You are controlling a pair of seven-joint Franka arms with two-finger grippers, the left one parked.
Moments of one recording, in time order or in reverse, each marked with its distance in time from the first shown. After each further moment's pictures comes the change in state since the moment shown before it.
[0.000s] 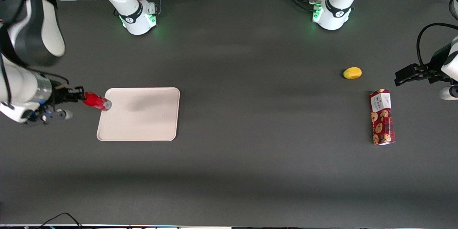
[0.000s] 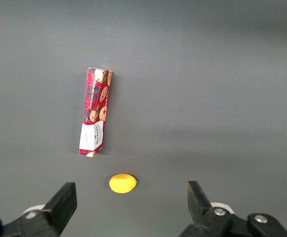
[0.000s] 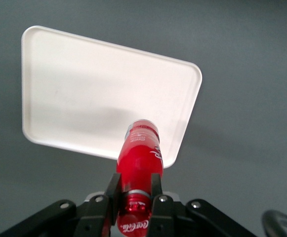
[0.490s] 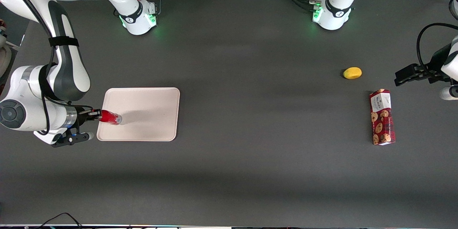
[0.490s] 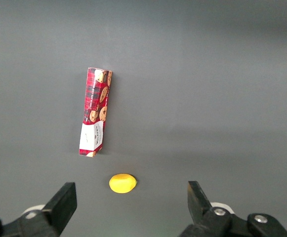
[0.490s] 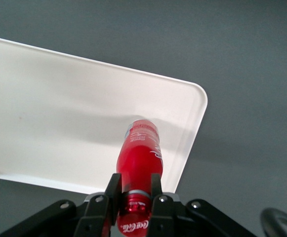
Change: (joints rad) arm -0.005 0.135 -0.024 -0.036 0.000 0.152 -0.008
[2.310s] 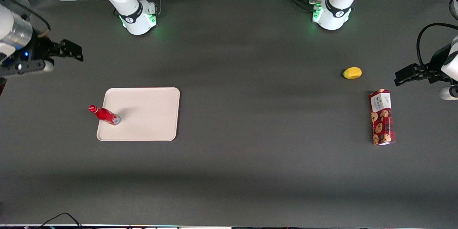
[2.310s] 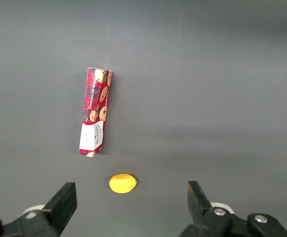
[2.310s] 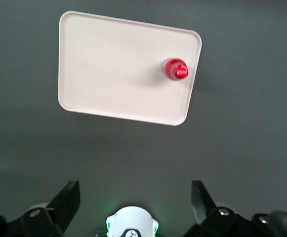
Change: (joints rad) arm 0.007 -0.579 0.072 -0.137 0.011 -0.346 0.140
